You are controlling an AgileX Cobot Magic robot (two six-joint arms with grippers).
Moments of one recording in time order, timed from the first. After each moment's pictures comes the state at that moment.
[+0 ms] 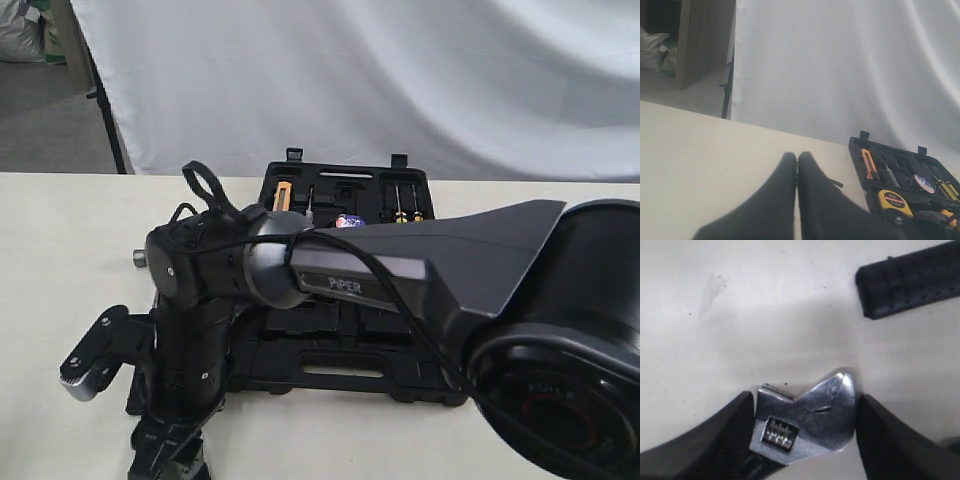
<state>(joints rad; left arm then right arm) 0.13 0.00 -0.01 0.02 0.10 -0.31 1.08 2.32 -1.78 0.23 1.02 -0.58</state>
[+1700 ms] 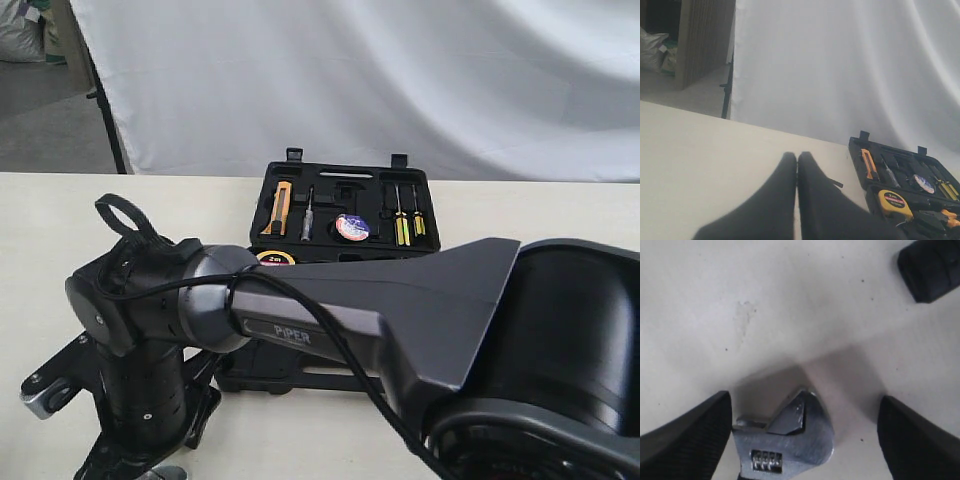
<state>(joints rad) 0.13 0.00 -0.01 0.02 0.10 -0.31 1.19 2.35 -1.86 0.10 1.10 -0.11</state>
